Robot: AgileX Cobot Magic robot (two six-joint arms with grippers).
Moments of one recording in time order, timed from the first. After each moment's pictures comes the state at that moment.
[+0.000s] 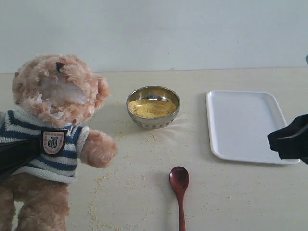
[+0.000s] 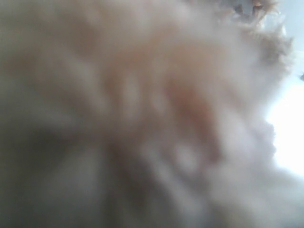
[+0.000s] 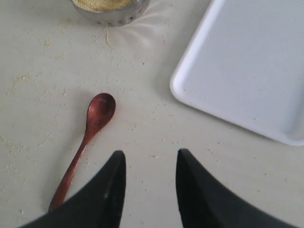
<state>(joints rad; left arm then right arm) 0.22 0.94 -0.17 -1.72 0.92 1.78 0.36 0.89 -0.61 0.29 0.65 -0.18</state>
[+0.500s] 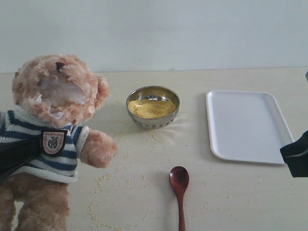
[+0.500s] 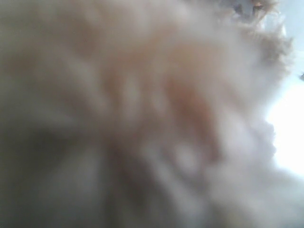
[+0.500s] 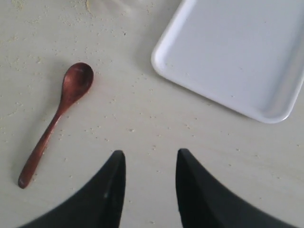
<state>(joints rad) 0.22 0.94 -0.17 -1.72 0.92 1.78 0.36 0.89 -0.61 0.16 0.73 -0.16</state>
